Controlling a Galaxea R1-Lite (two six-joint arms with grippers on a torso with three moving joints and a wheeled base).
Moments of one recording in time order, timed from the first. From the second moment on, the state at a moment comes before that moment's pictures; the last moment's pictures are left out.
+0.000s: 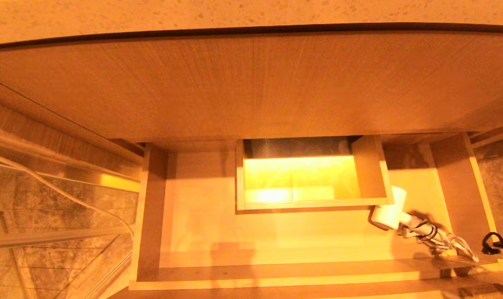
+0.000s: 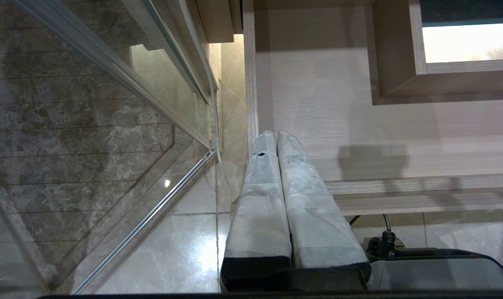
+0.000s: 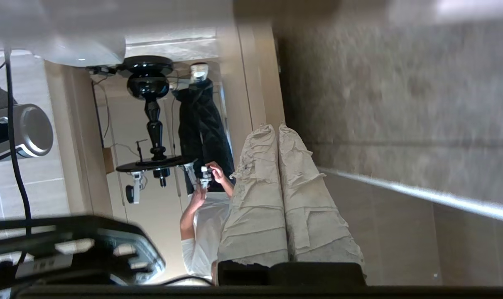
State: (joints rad) left arm 0.00 0.00 0.00 0.00 0.00 0.00; right arm -0.58 1.94 -0.82 0.43 -0.28 -0.59
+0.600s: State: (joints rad) left arm 0.00 0.00 0.00 0.00 0.00 0.00; right arm -0.58 2.06 -0.87 0.25 -0.27 -0.62
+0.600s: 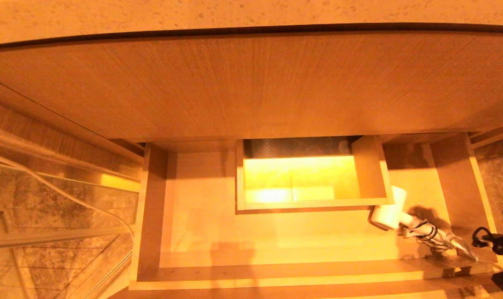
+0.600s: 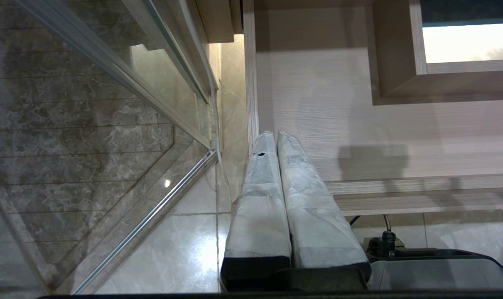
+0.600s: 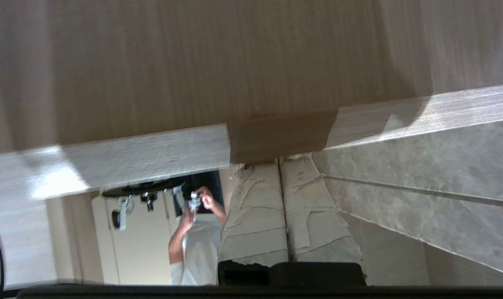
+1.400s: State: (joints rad) left arm 0.00 0.00 0.00 0.00 0.00 0.00; right arm -0.58 2.03 -0.87 0.00 -0.20 -0.64
